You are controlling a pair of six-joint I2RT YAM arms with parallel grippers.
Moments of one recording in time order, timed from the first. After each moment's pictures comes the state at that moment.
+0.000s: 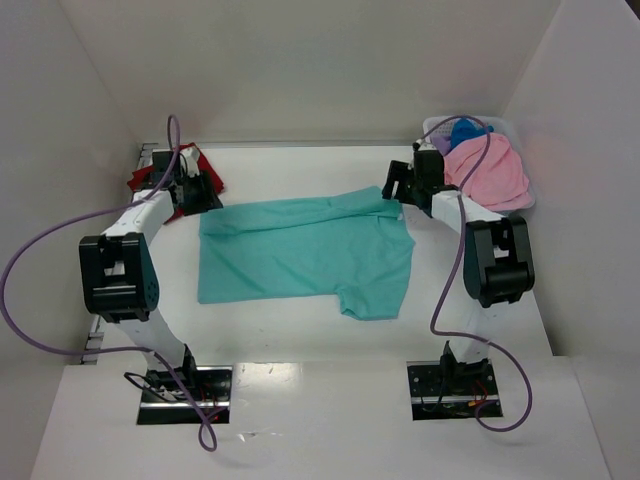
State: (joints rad) left arm 0.11 1.75 1.27 -0.38 0.26 -0.19; right arm 0.12 1.84 1.22 -0.04 -0.04 0.31
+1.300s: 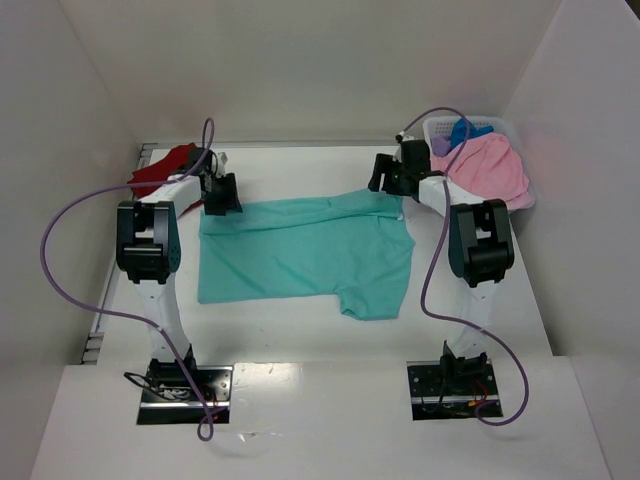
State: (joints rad) left arm 0.02 2.11 1.54 -0.45 0.21 -0.19; right arm 0.16 2.04 1.46 -0.10 -0.15 0.28
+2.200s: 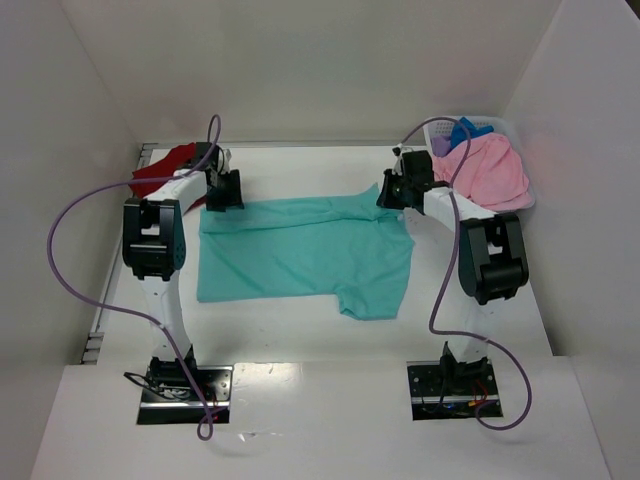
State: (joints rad) left arm -0.02 2.16 1.63 -0.51 0.12 -0.19; right arm 0.18 1.88 1.29 -0.16 -0.20 0.25
